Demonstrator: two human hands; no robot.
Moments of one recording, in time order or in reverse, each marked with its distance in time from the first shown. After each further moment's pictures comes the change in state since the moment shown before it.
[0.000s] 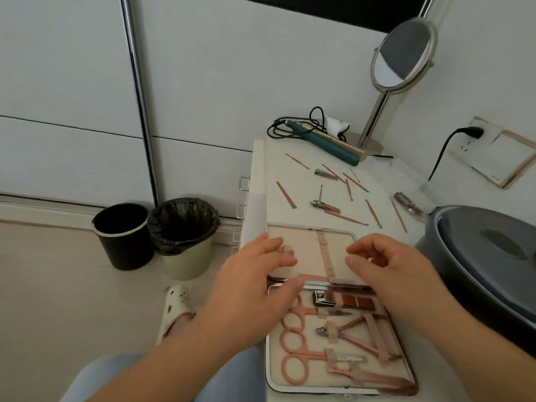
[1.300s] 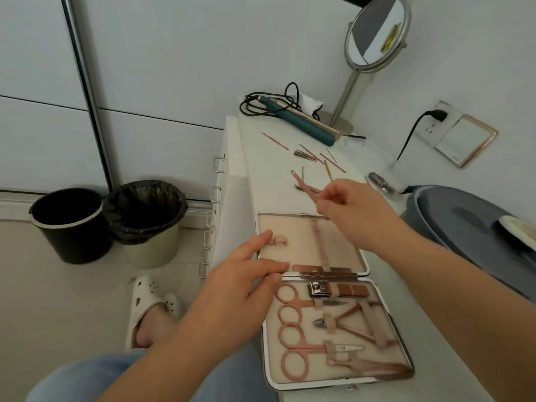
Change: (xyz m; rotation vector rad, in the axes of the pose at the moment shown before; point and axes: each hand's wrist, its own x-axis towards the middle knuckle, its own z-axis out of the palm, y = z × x) left_hand -0.013 -0.020 -0.010 -0.321 -0.137 -0.049; right_hand 0.052 -0.045 0.018 -0.221 -0.006 0.003
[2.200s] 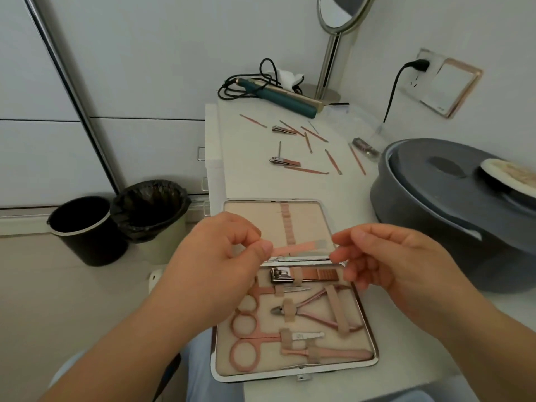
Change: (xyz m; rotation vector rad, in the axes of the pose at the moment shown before) left_hand -0.001 0.061 0.008 0.272 0.039 -0.034; right_hand -0.118 0.051 -0.023 0.990 -0.141 0.222
